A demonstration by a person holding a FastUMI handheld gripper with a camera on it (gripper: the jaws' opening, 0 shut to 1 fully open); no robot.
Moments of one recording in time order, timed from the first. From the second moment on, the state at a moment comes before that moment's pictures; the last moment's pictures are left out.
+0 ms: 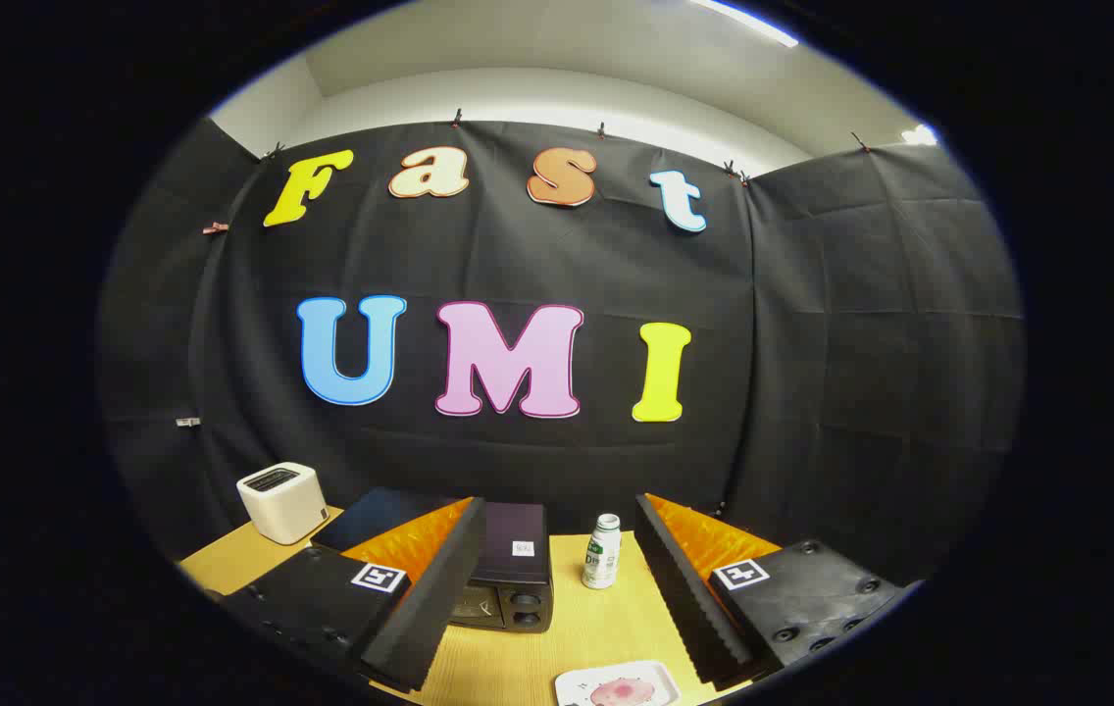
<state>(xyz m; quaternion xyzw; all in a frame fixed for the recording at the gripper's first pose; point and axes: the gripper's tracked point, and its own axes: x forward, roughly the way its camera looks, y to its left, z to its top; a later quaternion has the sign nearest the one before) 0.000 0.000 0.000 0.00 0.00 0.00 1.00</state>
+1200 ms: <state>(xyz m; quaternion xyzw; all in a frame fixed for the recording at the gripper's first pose) 0.017 0.109 -0.027 0.02 0.03 0.04 1.00</state>
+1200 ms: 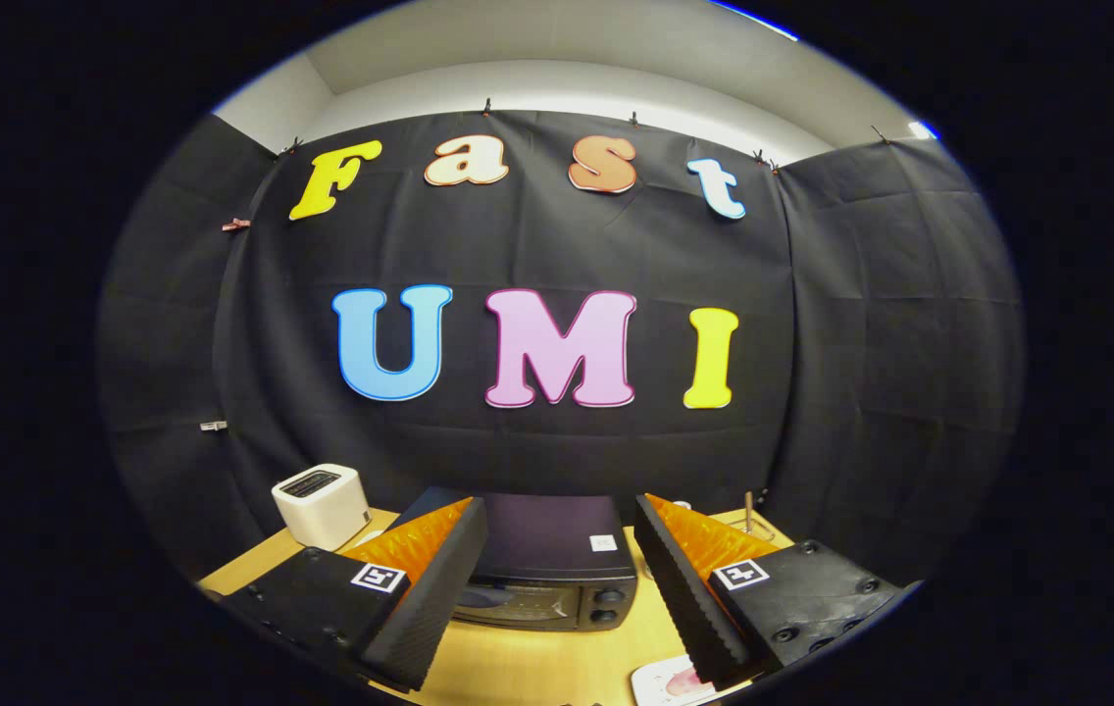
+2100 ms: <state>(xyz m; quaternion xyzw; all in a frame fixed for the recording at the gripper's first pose) 0.104 0.209 -0.200 0.02 0.19 0.04 0.98</state>
